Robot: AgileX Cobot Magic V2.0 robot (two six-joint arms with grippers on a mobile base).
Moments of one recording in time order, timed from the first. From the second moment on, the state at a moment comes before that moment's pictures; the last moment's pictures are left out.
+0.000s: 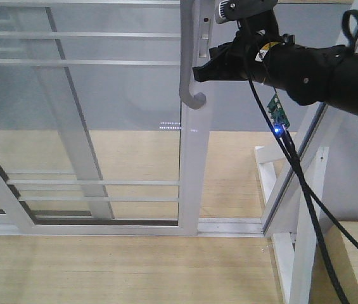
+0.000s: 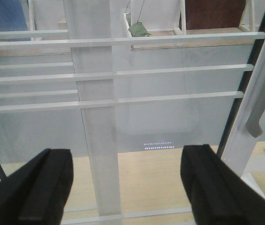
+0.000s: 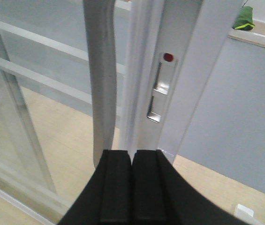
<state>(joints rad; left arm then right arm) -0.09 0.73 -0.72 -0.06 0.36 0.05 0.41 1.66 -1.21 0.14 0.04 -0.21</state>
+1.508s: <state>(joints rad) -0.29 1.83 -1.28 -0.37 -0.17 0.31 0.41 1.26 -0.68 0.14 -0.17 -0.24</state>
